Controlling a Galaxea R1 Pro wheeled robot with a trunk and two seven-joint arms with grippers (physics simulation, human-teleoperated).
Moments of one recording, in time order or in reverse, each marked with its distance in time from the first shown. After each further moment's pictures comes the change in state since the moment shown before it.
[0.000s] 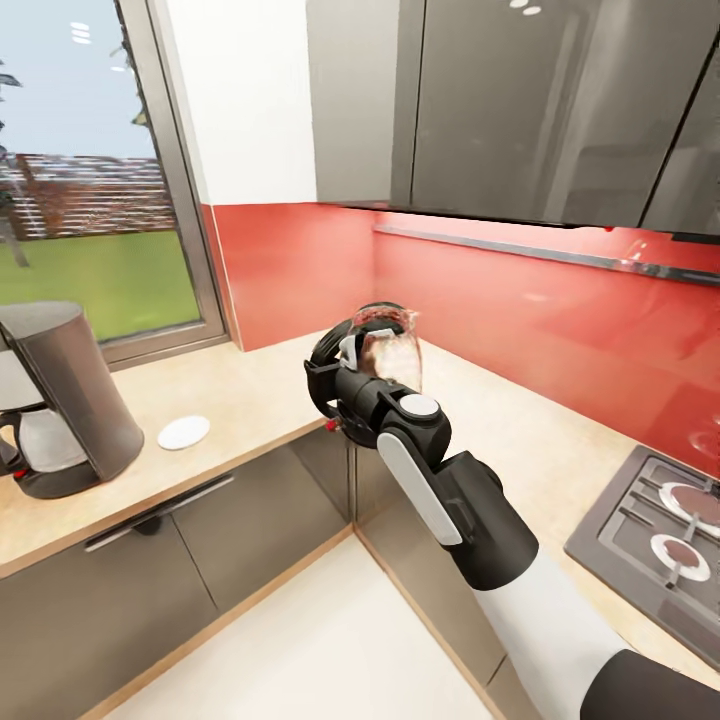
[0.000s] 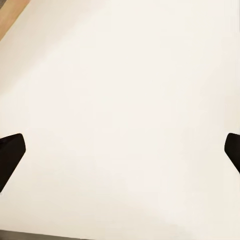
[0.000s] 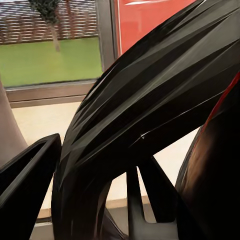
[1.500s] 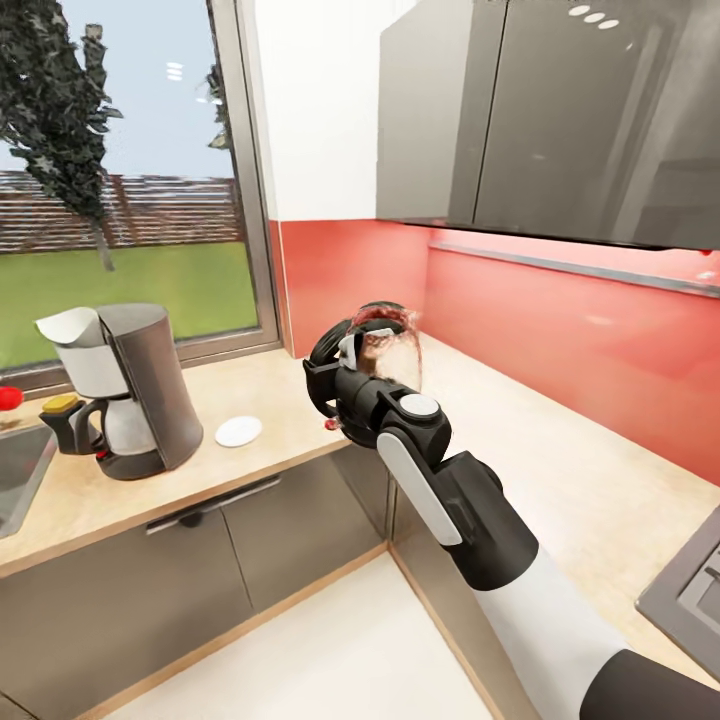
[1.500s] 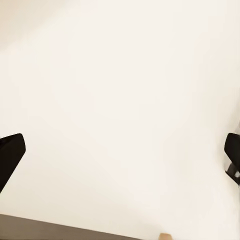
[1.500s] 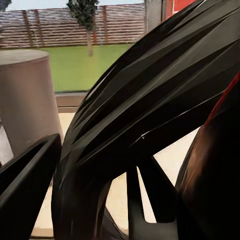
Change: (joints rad) left arm 0.000 -0.021 0.001 -0.001 0.001 -0.004 -0.003; right arm 0.000 0.002 0.000 -0.003 -0.001 0.000 0.002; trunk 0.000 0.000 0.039
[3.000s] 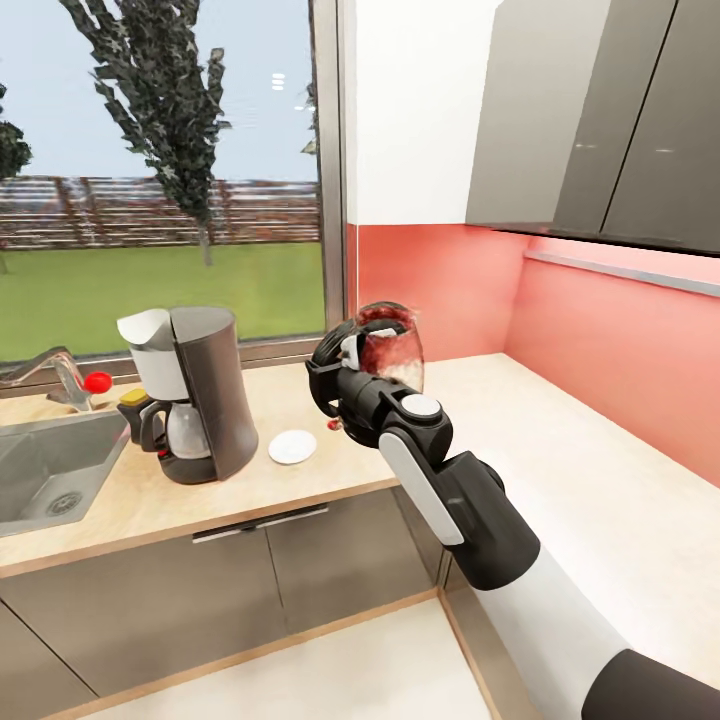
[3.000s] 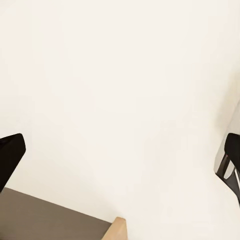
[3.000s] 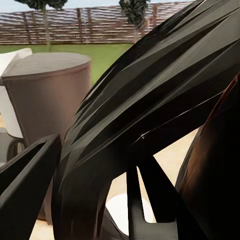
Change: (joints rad) left arm 0.000 -0.017 0.001 -0.001 0.000 -0.012 0.000; right arm 0.000 -0.008 -0.001 0.001 0.004 0.000 0.000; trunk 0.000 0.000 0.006
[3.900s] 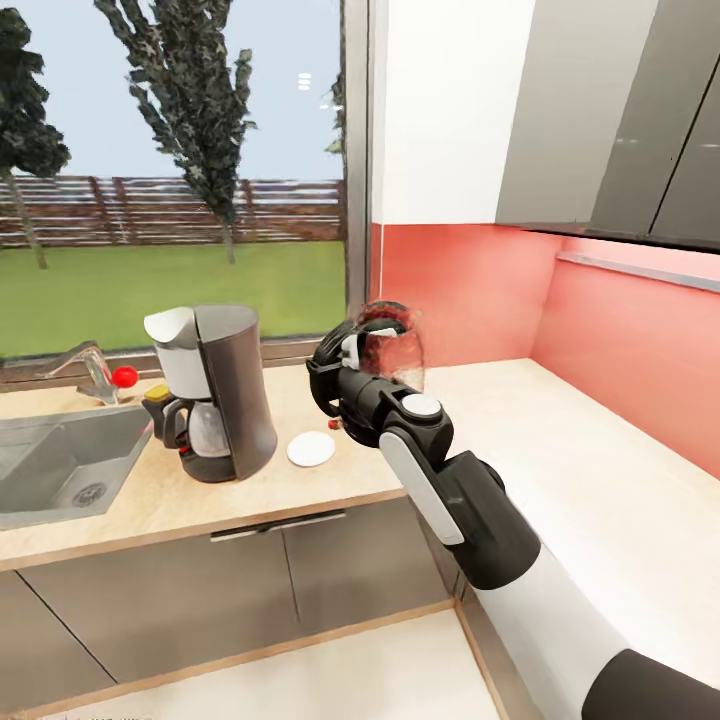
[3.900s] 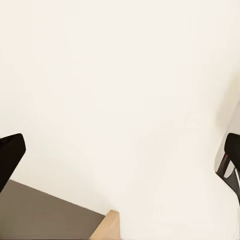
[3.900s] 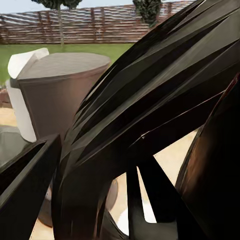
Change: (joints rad) left arm 0.000 0.000 -0.001 0.000 0.002 0.000 0.000; right arm 0.000 0.000 -0.002 -0.001 0.000 -0.001 0.000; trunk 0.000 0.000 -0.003
